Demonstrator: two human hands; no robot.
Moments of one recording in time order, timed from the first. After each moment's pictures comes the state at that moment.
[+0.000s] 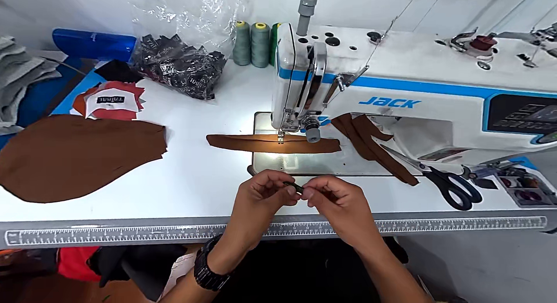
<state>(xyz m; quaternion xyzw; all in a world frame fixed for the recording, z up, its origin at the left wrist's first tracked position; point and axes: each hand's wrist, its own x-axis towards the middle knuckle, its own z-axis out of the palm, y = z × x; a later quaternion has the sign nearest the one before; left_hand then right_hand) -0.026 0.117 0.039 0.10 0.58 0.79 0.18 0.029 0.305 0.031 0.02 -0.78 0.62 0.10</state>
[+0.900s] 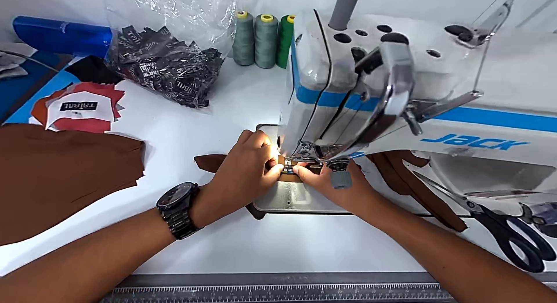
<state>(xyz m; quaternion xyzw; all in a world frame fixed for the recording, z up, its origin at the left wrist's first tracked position) -0.171 0.116 0.028 0.39 0.88 0.27 -0.07 -0.111 0.334 0.009 0.04 -0.96 0.24 0.11</state>
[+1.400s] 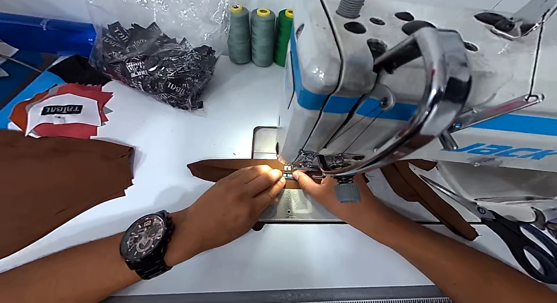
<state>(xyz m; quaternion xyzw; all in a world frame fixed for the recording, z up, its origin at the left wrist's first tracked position) -0.157 0.087 0.012 0.59 0.78 0.14 -0.16 -0.106 0.332 0.002 0.03 -0.97 0.21 0.11</state>
